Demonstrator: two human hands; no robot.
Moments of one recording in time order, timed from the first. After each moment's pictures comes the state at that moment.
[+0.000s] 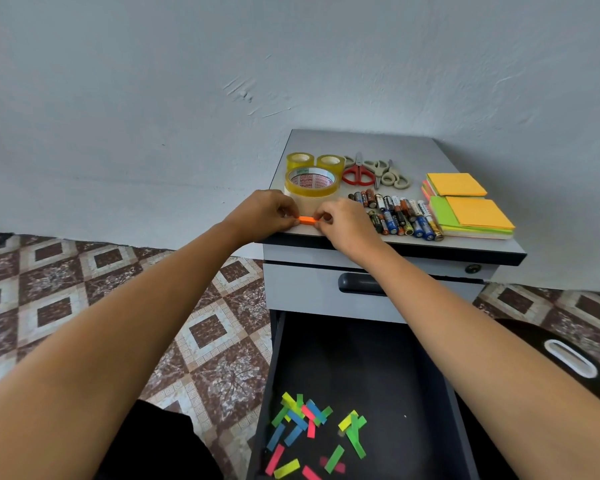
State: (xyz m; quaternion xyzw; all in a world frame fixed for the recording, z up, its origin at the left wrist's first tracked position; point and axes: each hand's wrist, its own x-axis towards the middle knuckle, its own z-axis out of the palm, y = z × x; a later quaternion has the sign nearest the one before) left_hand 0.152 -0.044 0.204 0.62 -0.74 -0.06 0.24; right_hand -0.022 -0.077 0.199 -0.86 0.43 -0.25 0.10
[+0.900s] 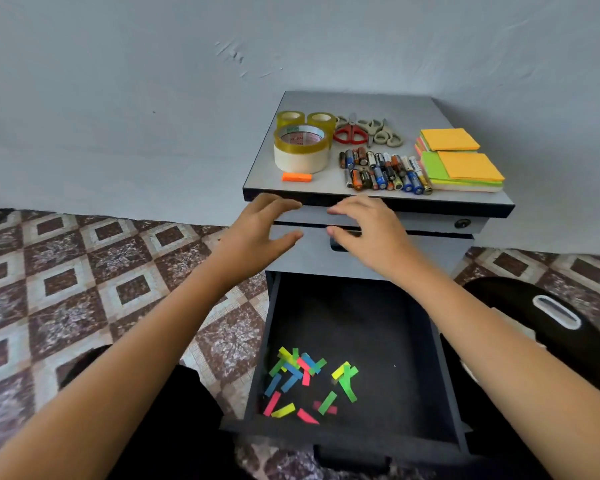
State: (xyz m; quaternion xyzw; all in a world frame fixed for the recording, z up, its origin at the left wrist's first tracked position) left_hand 0.101 0.056 0.164 0.62 -0.72 -0.04 0.33; right_hand -0.090 -0.011 0.172 -0.87 0.40 -0.26 0.12
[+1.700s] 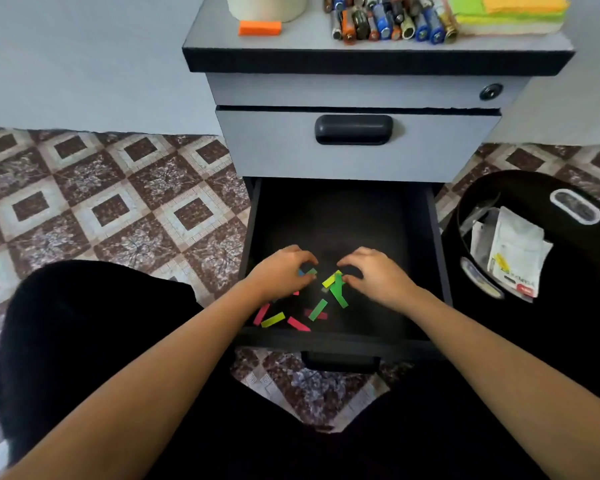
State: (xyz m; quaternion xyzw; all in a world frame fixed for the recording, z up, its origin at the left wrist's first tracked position) left_hand 0.035 0.081 -0.025 0.66 -0.69 -0.30 0.03; right_hand -0.157 0.038 -0.029 -0.85 0.46 0.02 0.26
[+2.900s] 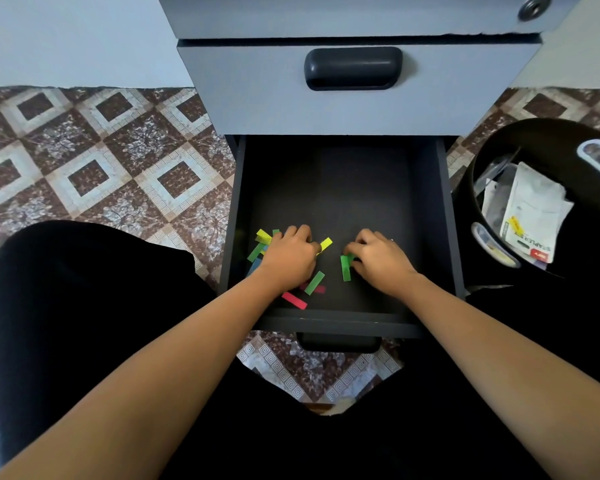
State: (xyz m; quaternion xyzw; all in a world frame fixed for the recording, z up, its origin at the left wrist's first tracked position) left_hand 0.010 0.077 -0.083 0.62 -0.77 -0.13 -0.09; right_hand -0.171 0.038 -0.088 -0.87 0.45 0.10 0.18
